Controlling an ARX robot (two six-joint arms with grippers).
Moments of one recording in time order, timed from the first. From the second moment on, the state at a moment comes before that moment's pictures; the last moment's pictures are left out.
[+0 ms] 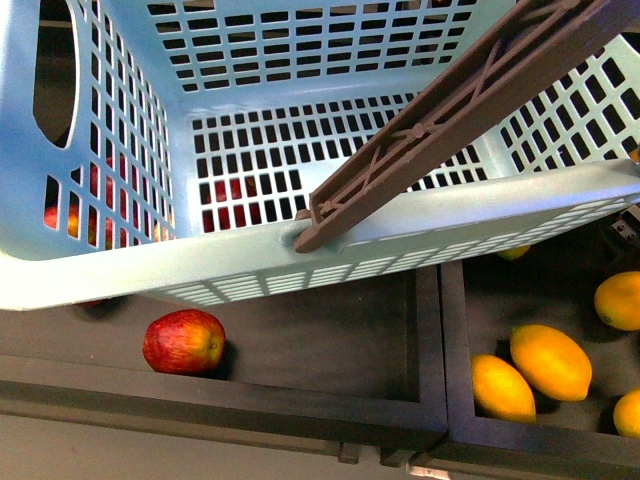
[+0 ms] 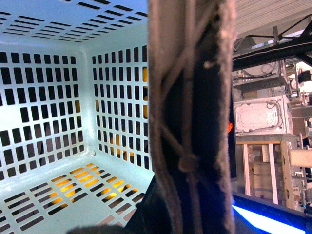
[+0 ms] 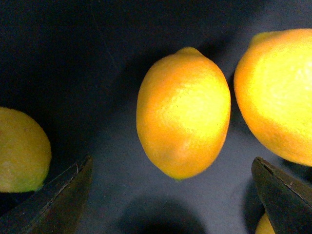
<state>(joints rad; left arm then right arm) -0.60 1.63 1.32 -0.15 0.25 -0.94 -0.17 2.29 0.98 0.26 0.15 0.76</state>
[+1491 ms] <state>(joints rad) -0.60 1.63 1.32 -0.15 0.25 -0.94 -0.32 1.72 0.74 0.31 0.01 0.42</state>
